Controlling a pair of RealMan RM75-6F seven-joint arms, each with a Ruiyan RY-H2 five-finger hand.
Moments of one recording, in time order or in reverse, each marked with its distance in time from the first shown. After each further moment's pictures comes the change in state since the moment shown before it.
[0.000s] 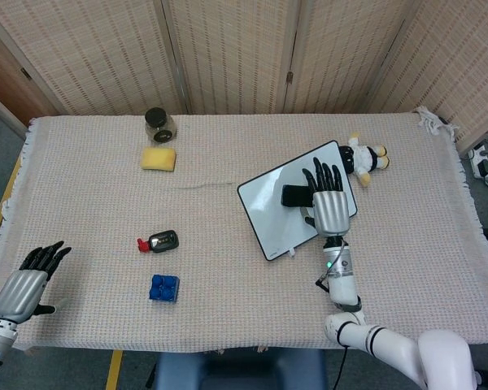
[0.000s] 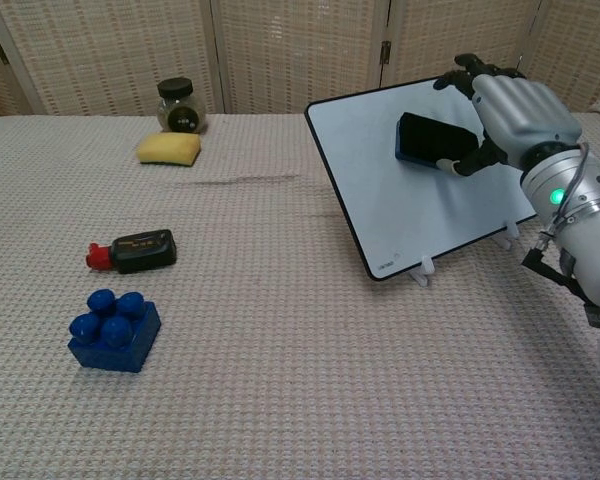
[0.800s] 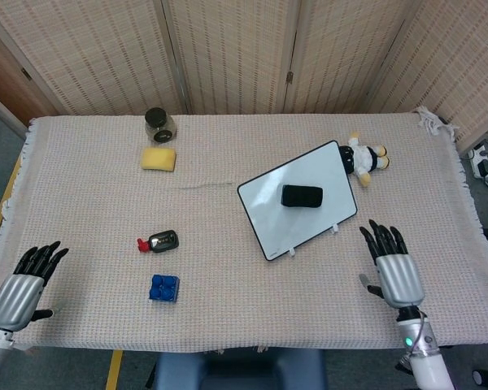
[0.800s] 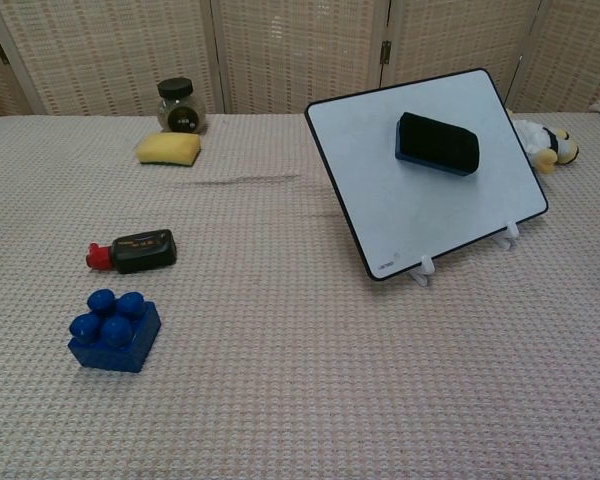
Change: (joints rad) left arm 0.063 -0.007 0.010 -0.026 0.071 0.162 0.087; right arm -0.457 0.604 -0.415 -0.749 -0.152 0.206 -0.067
